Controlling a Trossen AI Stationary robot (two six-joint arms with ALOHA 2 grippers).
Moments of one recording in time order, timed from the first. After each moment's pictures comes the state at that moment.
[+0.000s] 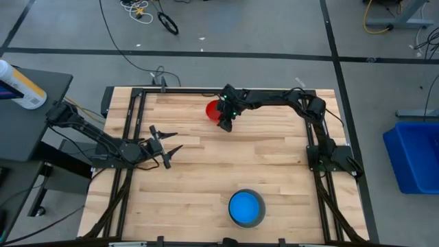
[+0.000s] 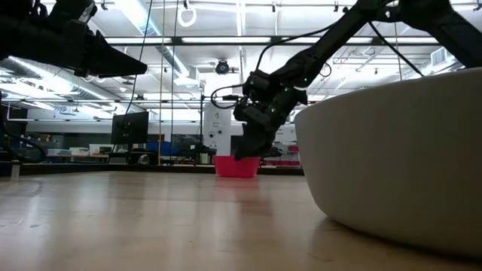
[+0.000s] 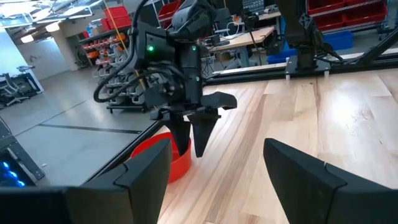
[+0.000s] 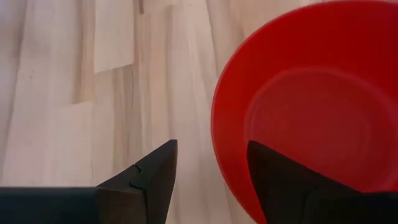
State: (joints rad) left arm -0.46 0.80 0.13 0.59 -0.95 0.14; right arm -0.46 2.12 1.46 -0.35 -0.40 -0.17
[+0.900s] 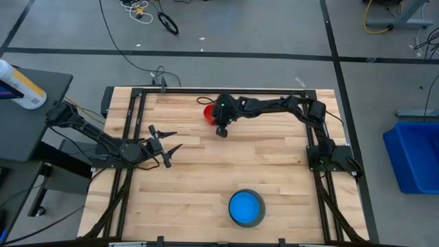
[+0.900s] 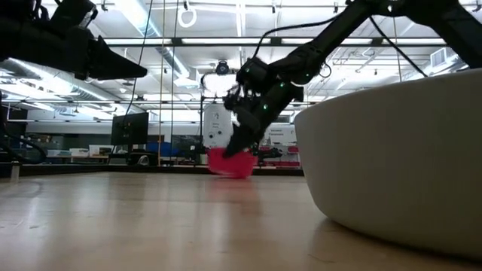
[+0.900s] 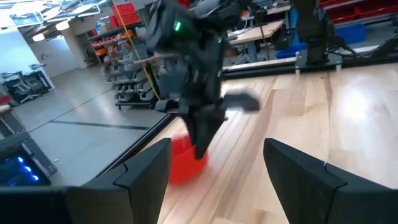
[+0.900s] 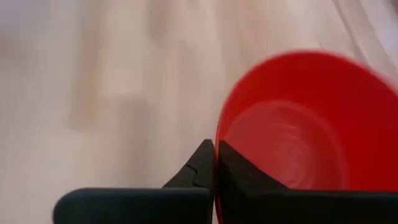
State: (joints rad) left arm -0.46 0.80 0.13 0.57 -0.99 0.13; right arm -0.36 2.09 1.39 -0.13 -0.30 -0.17
